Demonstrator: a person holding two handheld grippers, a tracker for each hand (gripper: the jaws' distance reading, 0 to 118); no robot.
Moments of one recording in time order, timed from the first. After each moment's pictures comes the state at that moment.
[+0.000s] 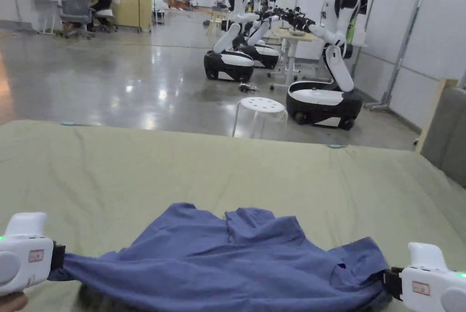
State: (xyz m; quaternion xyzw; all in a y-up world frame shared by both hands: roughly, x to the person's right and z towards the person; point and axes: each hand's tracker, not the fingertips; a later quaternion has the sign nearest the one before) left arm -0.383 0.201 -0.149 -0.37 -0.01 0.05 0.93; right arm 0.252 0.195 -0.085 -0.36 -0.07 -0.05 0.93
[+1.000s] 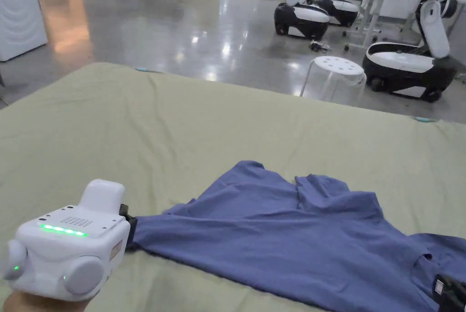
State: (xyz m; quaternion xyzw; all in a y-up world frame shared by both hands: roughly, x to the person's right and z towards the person) left arm -0.364 0.212 -0.103 -0.30 0.03 -0.05 0.95; right arm 0.142 0.206 -0.040 -0.24 -0.02 -0.04 0.97
